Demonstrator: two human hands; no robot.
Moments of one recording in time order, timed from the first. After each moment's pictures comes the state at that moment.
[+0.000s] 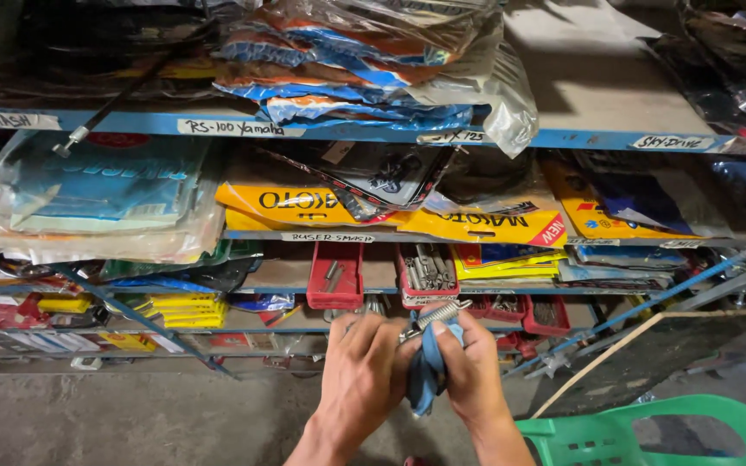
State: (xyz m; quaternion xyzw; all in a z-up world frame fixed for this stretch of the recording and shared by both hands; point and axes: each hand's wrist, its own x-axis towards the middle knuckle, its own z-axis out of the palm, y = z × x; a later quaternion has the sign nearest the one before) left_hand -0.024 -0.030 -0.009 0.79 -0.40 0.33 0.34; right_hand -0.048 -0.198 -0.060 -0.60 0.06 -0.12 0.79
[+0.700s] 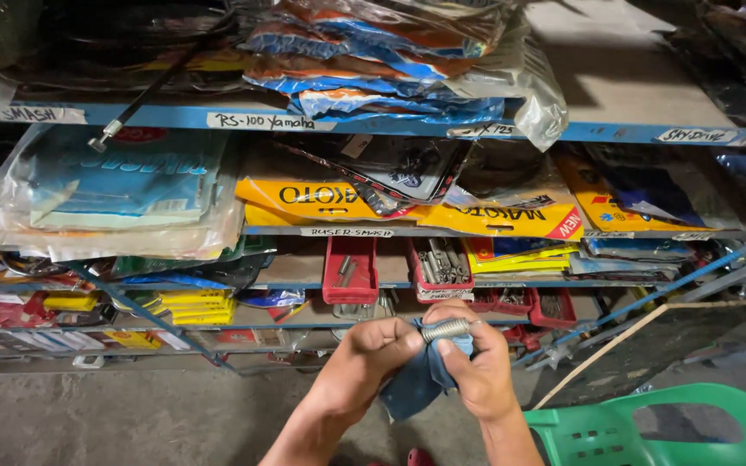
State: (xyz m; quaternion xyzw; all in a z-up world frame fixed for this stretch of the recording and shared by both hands) left_hand -0.011 0.005 -0.021 0.49 -0.10 -0.32 0.80; right_hand -0.052 -0.178 -0.049 -0.66 -0.12 -0.18 0.72
